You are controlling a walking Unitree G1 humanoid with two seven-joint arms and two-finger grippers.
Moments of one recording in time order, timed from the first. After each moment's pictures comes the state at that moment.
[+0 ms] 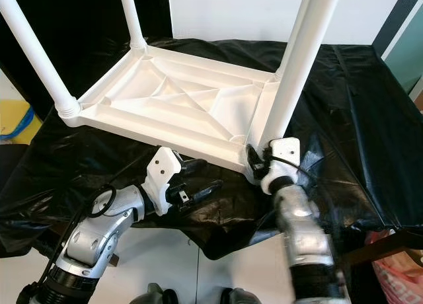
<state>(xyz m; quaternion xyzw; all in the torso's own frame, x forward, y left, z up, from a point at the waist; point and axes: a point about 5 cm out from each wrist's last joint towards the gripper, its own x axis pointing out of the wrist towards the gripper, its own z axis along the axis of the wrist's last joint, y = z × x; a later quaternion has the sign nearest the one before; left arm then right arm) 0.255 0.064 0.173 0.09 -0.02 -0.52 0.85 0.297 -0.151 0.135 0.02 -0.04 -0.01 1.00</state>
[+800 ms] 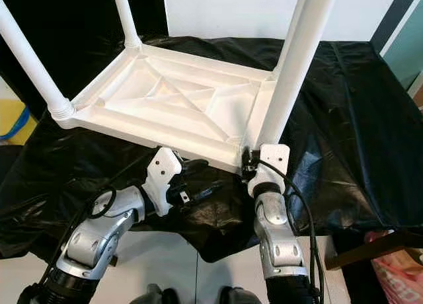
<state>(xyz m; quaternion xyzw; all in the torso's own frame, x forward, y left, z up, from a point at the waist) 0.255 0.063 0.173 0.09 -0.02 -0.52 0.85 0.287 -0.132 0.135 0.03 -0.04 -0.02 1.00</state>
